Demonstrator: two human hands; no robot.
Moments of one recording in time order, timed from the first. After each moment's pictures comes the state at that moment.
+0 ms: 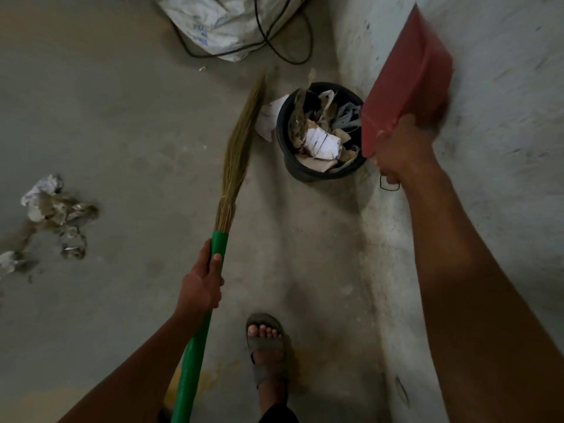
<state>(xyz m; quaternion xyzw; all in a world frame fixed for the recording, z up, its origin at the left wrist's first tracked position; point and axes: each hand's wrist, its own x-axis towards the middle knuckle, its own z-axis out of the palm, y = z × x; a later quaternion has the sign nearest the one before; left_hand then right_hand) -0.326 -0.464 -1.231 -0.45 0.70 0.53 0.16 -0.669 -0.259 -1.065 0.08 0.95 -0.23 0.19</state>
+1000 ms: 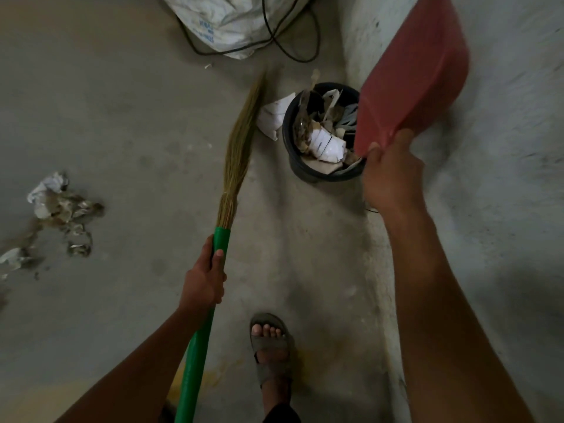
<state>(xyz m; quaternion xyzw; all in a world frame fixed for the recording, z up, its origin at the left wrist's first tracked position) -0.332 -0.473 -1.233 -0.45 0.71 0.52 0.15 -0.606 -0.284 -1.053 0.06 0.95 -0.26 0.13</state>
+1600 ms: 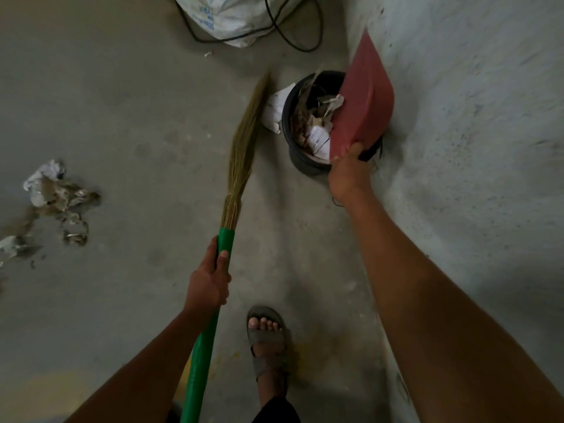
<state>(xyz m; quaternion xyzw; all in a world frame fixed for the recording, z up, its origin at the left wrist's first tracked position) -0.317 -0.446 -1.245 -0.45 0.70 0.53 0.15 -0.617 -0.297 -1.172 0.06 0.95 -0.22 0.23</state>
